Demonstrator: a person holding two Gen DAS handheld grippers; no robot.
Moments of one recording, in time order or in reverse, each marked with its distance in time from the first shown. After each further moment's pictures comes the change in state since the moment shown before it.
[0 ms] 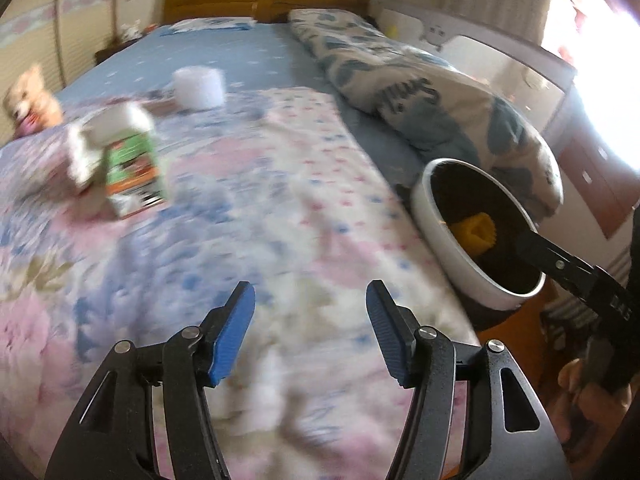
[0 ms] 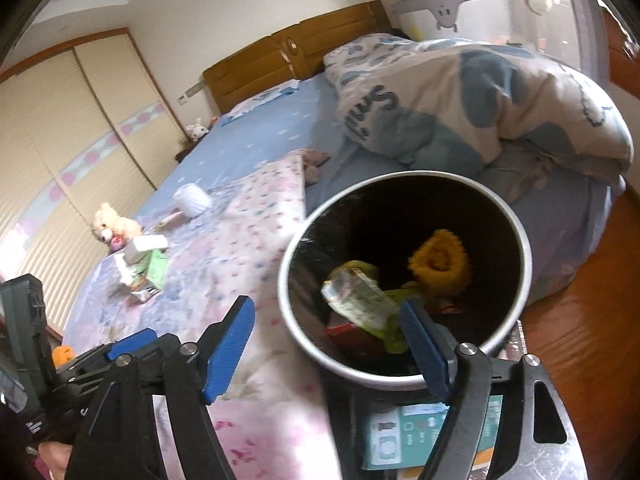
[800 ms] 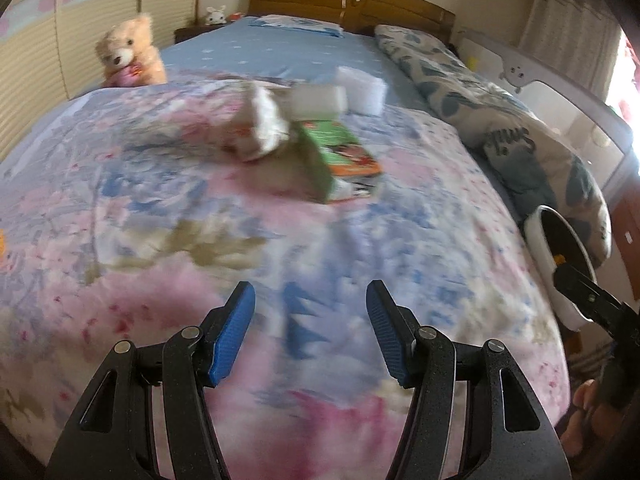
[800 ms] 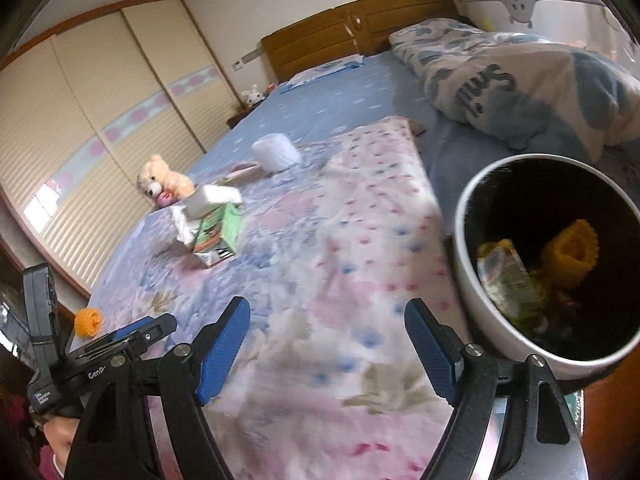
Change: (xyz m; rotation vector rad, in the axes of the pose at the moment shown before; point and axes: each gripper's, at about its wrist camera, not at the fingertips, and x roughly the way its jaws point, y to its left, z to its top) left arm -0.028 0.134 -0.016 -0.177 -0.034 0.168; right arm 0.049 0.101 -0.022 -0.117 0.085 0.148
